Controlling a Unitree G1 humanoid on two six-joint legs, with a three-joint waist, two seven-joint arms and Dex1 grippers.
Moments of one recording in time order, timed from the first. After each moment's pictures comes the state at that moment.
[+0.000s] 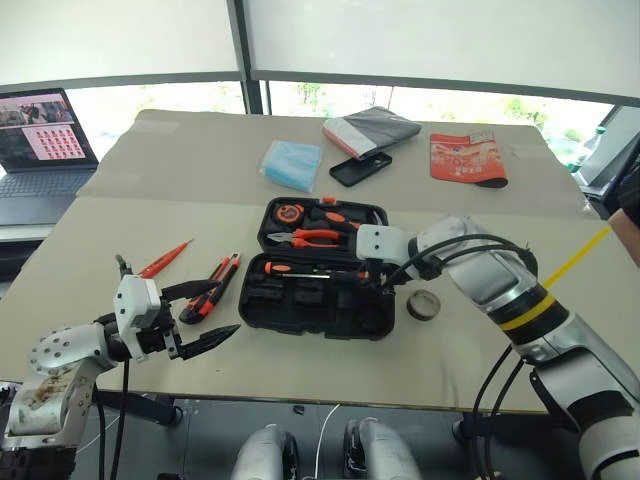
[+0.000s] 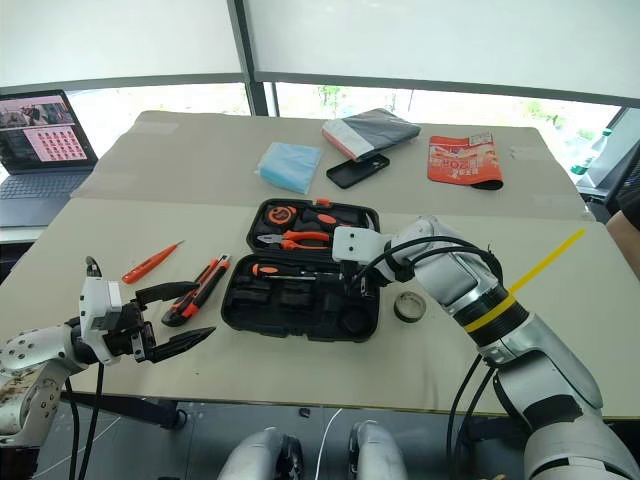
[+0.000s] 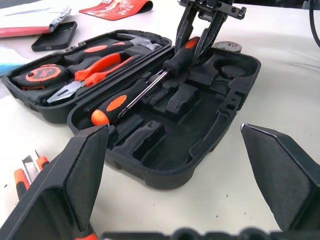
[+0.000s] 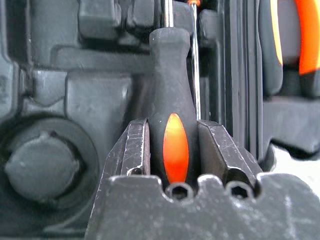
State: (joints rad) left arm 0.05 0.72 0.27 -0.16 -0.54 0.11 -1.17; right arm -0.88 -0.65 0.58 0.07 -0.07 0.57 1.15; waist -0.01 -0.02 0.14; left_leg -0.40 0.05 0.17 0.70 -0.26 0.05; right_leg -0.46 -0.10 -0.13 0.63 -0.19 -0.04
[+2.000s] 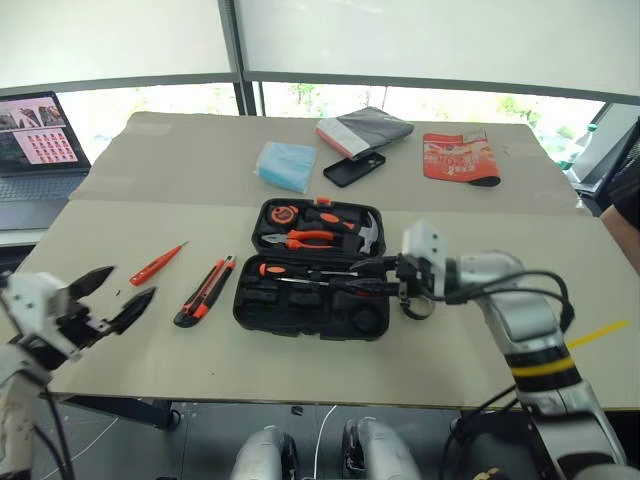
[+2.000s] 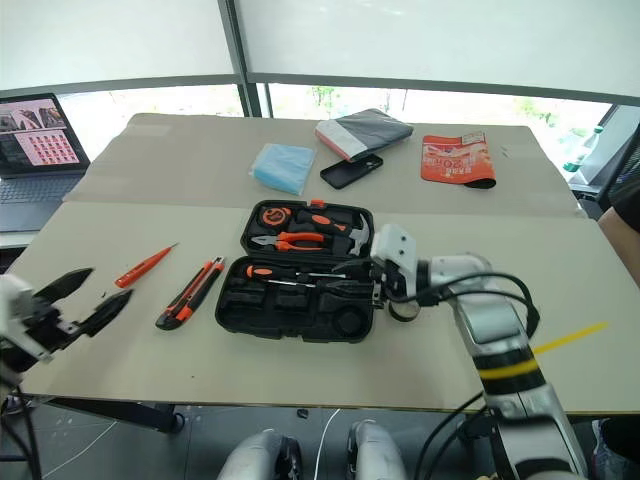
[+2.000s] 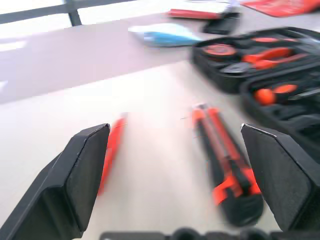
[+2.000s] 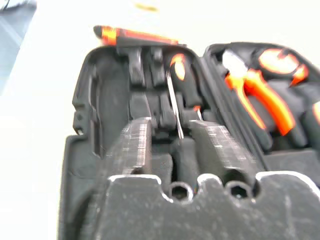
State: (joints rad) left arm 0.23 0.68 0.70 -0.03 -0.59 0.20 -0.85; right arm -0.35 -0.52 0.02 -0.15 0.31 0.26 1.13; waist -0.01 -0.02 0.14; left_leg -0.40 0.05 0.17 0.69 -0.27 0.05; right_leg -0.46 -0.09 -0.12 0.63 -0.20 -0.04
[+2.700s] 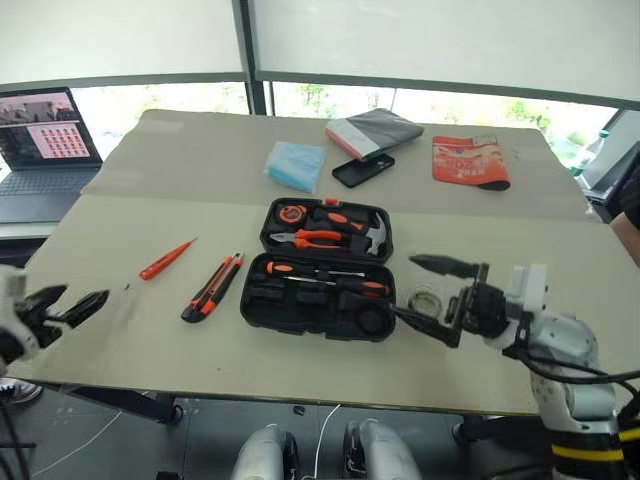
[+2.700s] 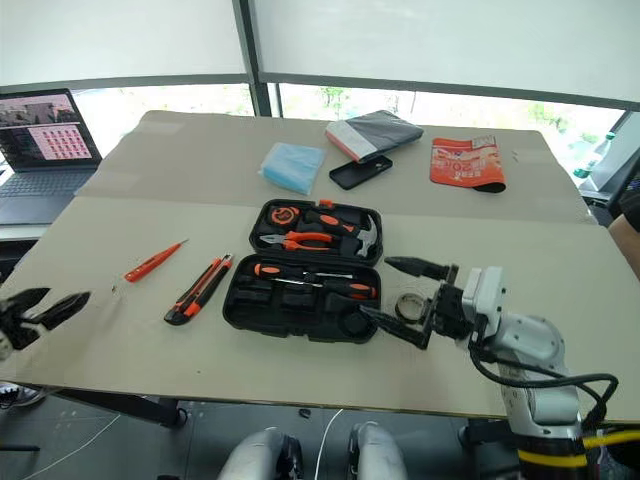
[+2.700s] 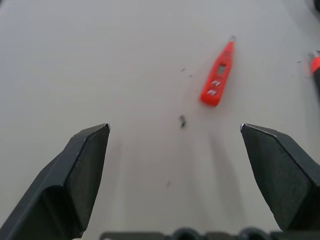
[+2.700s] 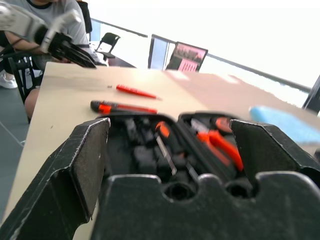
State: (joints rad) left arm -0.11 0.94 0.47 0.29 -0.50 0.54 -0.82; right arm -0.15 -0.53 -0.16 -0.31 0.53 0.06 1.10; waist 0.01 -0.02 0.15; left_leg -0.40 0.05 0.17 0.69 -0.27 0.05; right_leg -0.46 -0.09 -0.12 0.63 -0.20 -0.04
